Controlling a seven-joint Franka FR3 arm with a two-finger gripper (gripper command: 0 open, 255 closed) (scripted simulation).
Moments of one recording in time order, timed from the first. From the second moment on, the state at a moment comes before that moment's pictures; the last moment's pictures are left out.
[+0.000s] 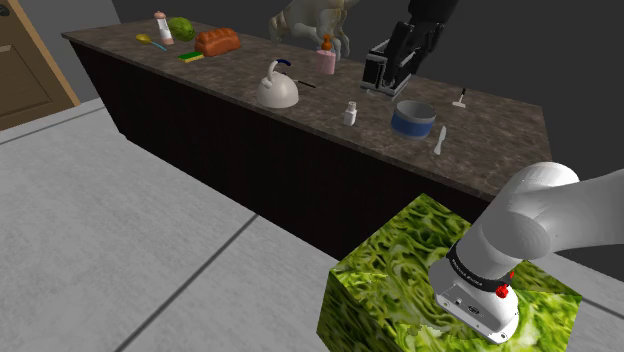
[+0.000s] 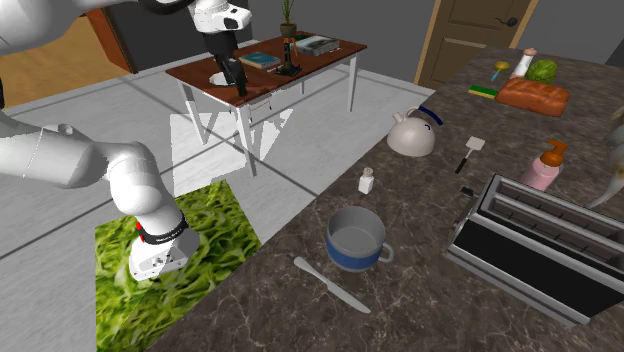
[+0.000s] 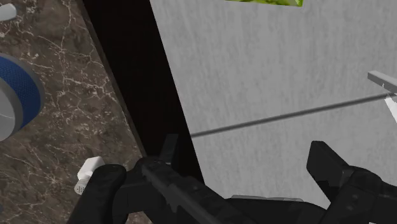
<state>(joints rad) 0.00 -0.81 0.06 -2.28 0.08 1.61 0.01</state>
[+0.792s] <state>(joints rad) -0.02 -0.65 -0.11 -2.39 0.01 1.90 -0.24</state>
